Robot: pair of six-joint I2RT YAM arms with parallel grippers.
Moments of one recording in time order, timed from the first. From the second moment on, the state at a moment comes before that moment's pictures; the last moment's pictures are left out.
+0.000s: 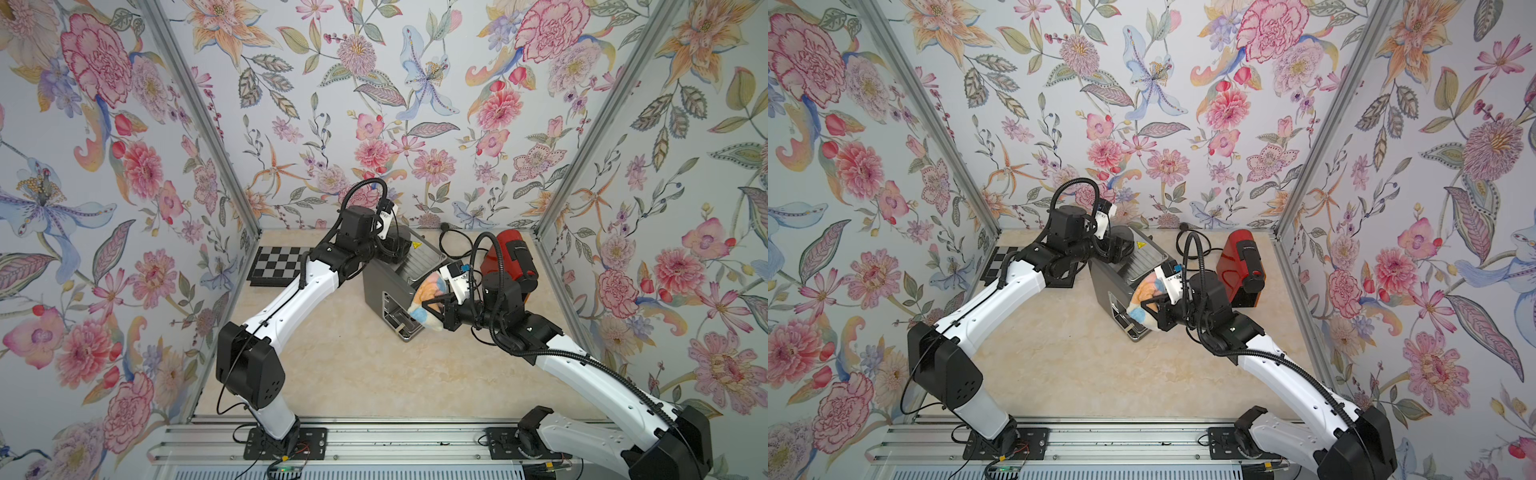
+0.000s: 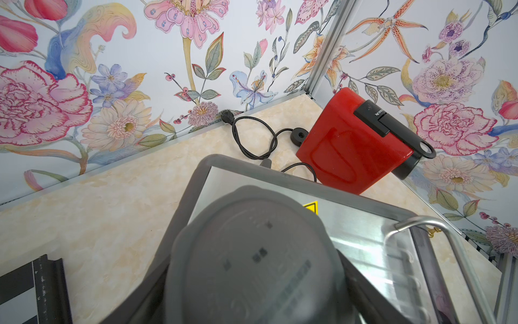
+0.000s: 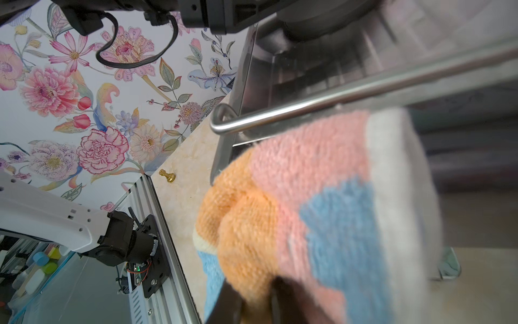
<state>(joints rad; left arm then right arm) -0.53 1.68 1.59 -0.38 0.22 -0.11 0.61 1.10 0.88 -0.20 -0.44 0.31</state>
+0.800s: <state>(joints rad) -0.54 1.68 1.59 -0.38 0.21 -0.11 0.61 1.15 1.09 -0.30 -0.30 0.18</state>
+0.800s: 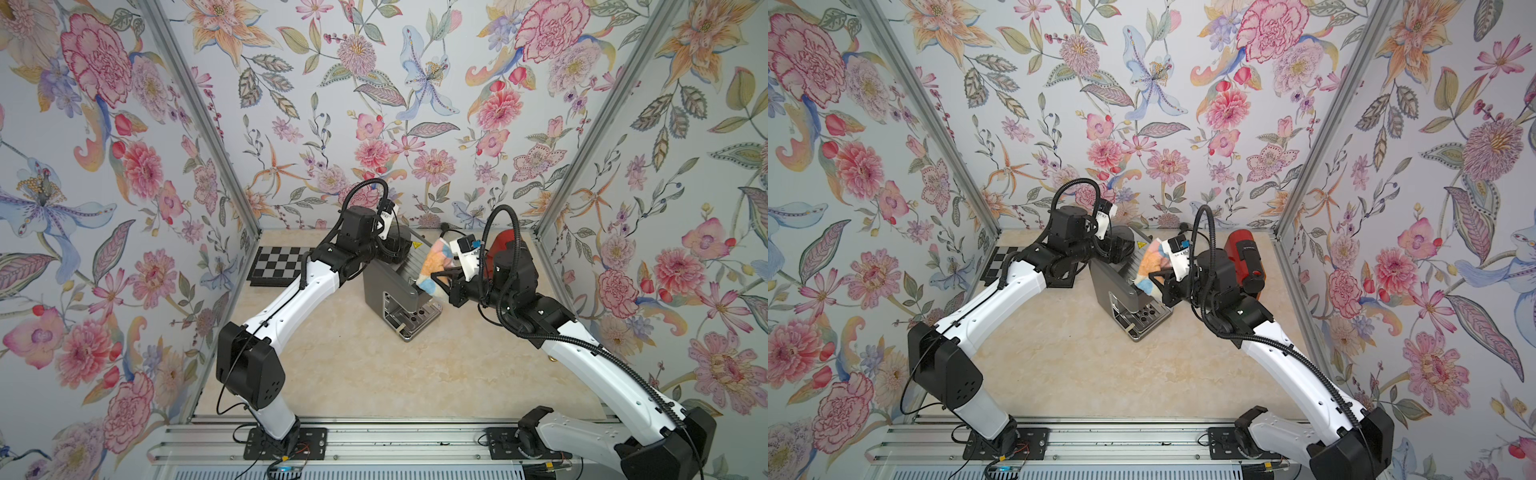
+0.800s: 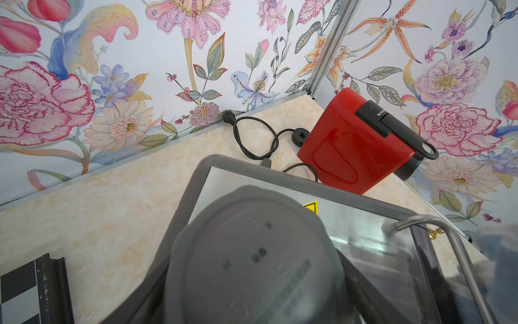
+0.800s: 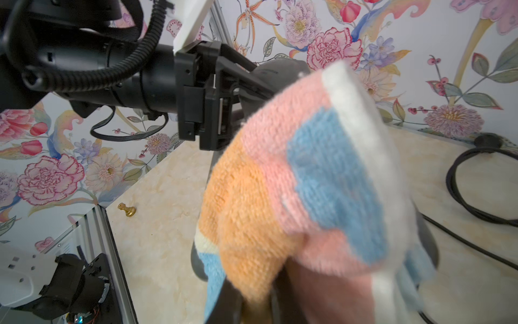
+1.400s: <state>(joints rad) -0.54 1.68 1.59 -0.37 0.20 -0.11 0.46 1.10 0.95 -0.28 -0.21 0.19</state>
